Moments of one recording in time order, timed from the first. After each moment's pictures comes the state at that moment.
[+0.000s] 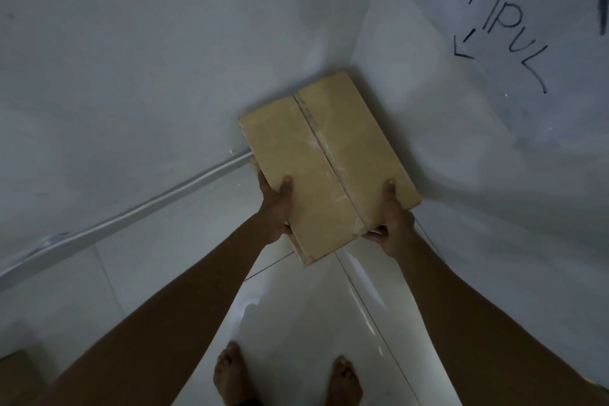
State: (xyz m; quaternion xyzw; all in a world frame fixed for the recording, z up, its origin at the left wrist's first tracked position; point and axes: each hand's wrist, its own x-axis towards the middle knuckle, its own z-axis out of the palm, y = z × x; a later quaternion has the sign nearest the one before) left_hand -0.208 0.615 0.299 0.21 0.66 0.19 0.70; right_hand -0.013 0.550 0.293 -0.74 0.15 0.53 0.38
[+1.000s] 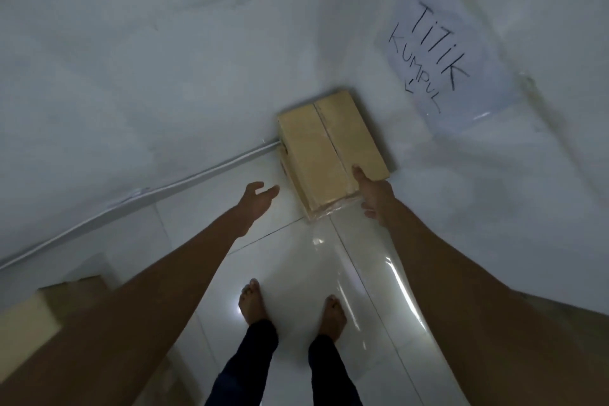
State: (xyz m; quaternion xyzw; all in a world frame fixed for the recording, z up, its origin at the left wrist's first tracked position) left_hand -0.315 0.528 0.515 0.28 0.69 0.06 0.67; right_hand -0.077 0.506 0.514 -0.84 -0.13 0.50 0.16
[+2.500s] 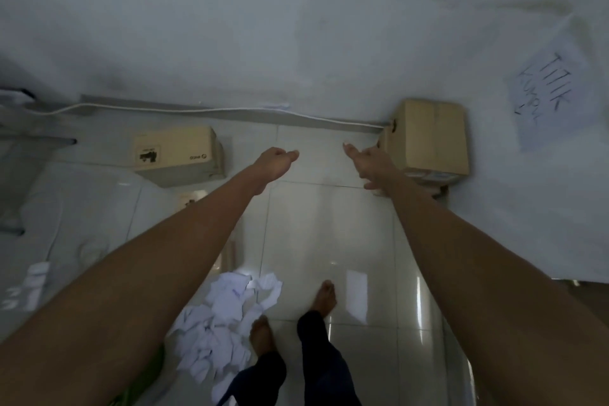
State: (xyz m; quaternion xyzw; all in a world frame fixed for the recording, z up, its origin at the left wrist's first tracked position) left_hand -0.529 0.197 0.702 0.29 0.76 0.22 0.54; right_hand -0.328 0.273 0.695 -0.67 -0.54 0.51 0.03
